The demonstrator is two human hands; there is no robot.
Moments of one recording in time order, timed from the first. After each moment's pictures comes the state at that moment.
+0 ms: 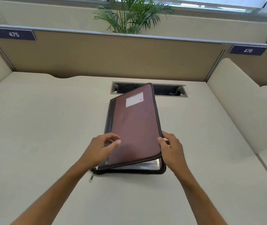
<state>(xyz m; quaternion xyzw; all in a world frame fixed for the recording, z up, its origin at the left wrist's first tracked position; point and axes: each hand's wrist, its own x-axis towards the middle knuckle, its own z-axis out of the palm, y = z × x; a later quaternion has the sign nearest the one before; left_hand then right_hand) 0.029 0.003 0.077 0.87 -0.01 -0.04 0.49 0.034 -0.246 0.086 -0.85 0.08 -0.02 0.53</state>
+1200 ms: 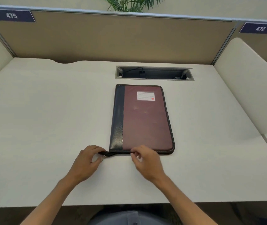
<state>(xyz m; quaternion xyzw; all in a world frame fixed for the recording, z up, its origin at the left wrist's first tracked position) -0.047 0.082 -0.011 0.93 -0.06 -0.02 0.35 -0.030 -0.170 -0.009 -0.93 -0.14 -0.04 0.34</state>
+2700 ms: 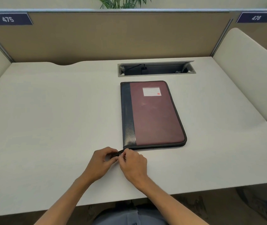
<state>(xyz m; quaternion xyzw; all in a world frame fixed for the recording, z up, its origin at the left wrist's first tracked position) -0.047 0.100 -0.018 0.87 -0.07 -0.07 0.48 -0.056 -0.054 -0.031 -0.96 -0.03 -0.02 0.27</state>
